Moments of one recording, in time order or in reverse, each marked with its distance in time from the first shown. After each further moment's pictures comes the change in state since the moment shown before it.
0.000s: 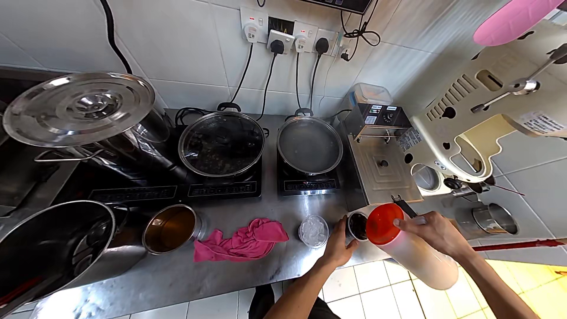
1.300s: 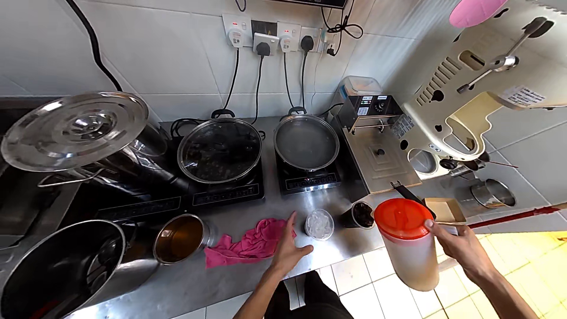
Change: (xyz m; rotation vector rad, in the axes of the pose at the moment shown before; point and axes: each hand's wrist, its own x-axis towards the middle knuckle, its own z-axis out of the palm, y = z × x) left_hand -0.097 -0.045 -0.148 -0.027 0.209 -0.112; right_hand -0.076 0.031 0.048 0.851 0.297 0.055
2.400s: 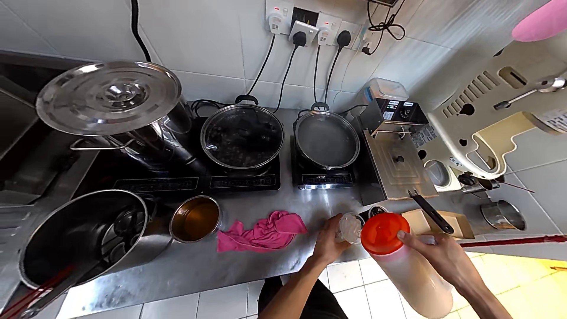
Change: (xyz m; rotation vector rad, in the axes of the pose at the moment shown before) left_hand 0.027 -0.001 0.083 0.077 -0.091 0.109; right_hand -0.035 -0.062 0.086 -0.617 -0.113 0.019
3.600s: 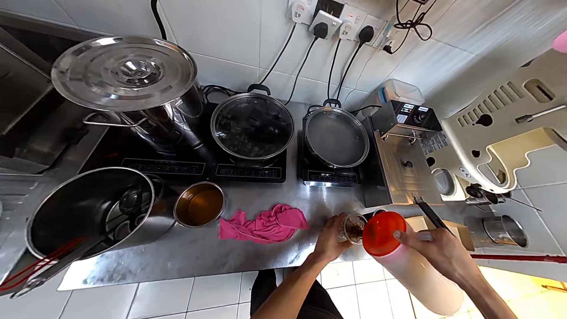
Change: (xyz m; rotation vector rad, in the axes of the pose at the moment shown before) left_hand 0.001 0.005 -0.003 0.031 -0.046 -0.060; right_hand 0.017 -0.031 -0.006 -0.298 -0.100 -0.084
